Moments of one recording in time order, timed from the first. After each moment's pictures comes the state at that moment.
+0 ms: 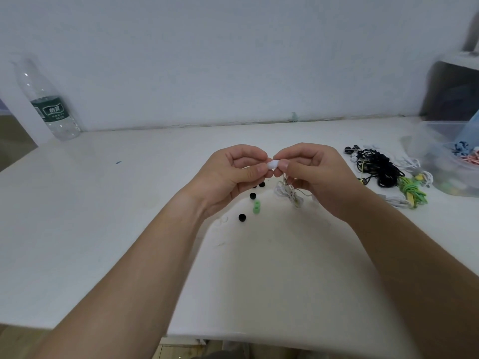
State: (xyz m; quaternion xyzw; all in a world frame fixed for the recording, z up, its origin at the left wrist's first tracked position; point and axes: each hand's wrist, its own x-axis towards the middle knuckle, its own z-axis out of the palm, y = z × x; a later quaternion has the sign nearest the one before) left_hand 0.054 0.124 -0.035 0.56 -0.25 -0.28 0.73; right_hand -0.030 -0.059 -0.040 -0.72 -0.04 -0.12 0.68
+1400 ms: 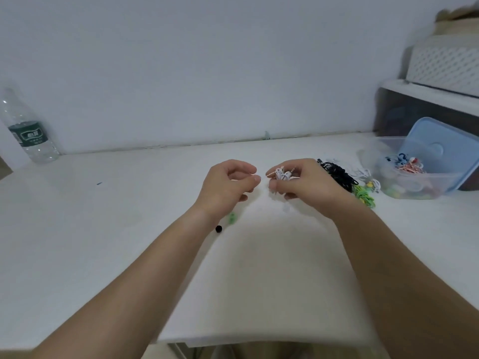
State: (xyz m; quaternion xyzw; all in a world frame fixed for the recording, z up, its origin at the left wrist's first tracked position) left_hand 0.033 0.089 -0.034 0.73 -0.23 -0.12 0.63; right_hand -0.039 -0.094 -0.034 -0.81 0.08 -0.13 0.56
